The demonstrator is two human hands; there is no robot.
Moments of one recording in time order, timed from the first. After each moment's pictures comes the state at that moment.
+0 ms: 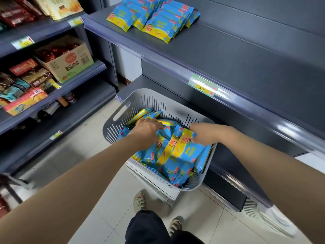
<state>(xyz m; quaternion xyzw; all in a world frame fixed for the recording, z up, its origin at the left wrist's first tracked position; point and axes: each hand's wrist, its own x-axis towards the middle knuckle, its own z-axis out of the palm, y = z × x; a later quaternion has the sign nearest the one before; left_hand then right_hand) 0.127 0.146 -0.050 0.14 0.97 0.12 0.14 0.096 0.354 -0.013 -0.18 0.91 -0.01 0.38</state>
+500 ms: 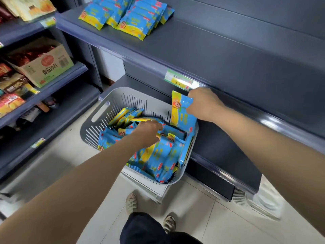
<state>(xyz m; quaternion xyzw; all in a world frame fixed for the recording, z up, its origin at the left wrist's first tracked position) 0.115 0.209 -0.067 0.18 0.96 0.09 0.19 0.088 0.390 0.037 -0.06 0.99 -0.12 0.10</state>
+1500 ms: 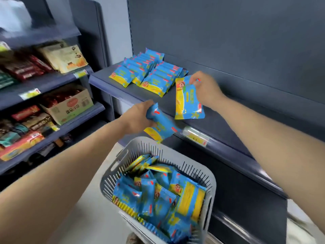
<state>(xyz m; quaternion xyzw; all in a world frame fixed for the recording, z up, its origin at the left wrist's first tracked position) 0.008 0.112 0.097 0.13 0.94 0.30 0.00 -0.060 0.328 0.140 -0.08 0.93 -0.35 -0.09</state>
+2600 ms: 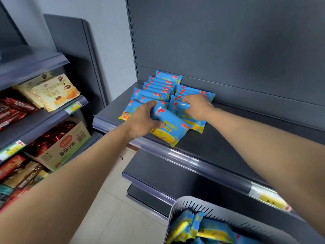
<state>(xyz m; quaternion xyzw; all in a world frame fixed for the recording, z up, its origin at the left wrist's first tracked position) -0.215 -0.017 0.105 0.16 0.83 0.52 0.10 -0.262 0.191 0.102 -0.06 0.99 -0.12 0.01</state>
